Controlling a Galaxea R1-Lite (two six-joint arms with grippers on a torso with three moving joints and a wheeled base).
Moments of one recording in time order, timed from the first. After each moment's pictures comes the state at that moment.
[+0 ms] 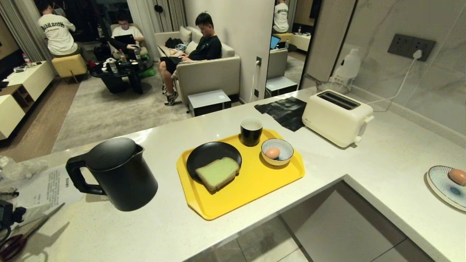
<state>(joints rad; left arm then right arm) 0.81 1.73 -0.82 -0.10 -0.73 0.79 0.01 0.00 -0.04 0.12 0.03 -0.06</state>
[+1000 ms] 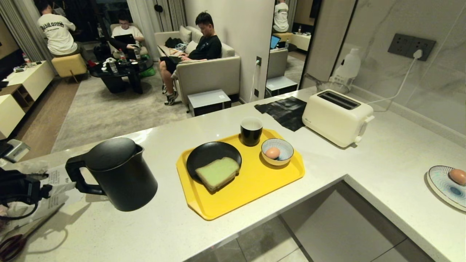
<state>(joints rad) 0.65 1.83 -0.98 -0.10 -0.73 0.65 0.01 0.00 -0.04 0.12 0.03 -0.06</state>
